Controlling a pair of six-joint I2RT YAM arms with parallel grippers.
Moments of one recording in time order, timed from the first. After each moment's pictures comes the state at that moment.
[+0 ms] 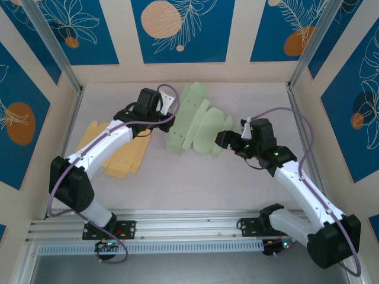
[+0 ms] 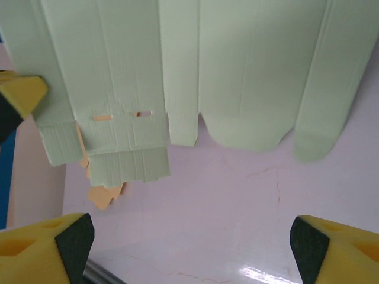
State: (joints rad) left arm -0.52 1.57 1.40 -0.59 0.16 0.01; right arm 0.34 0.99 0.83 -0.52 -0.35 0.69
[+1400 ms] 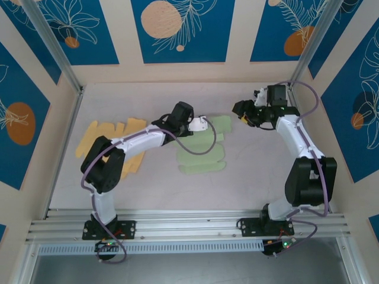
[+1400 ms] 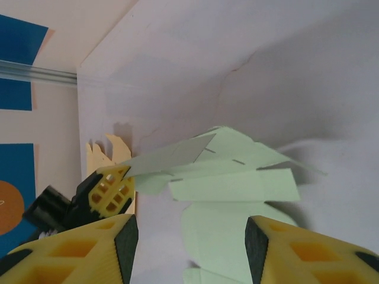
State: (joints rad) left arm -0.72 1.88 1.36 -0.13 -0.24 1.00; right arm 0.01 1.55 1.27 -0.58 -0.64 0.57
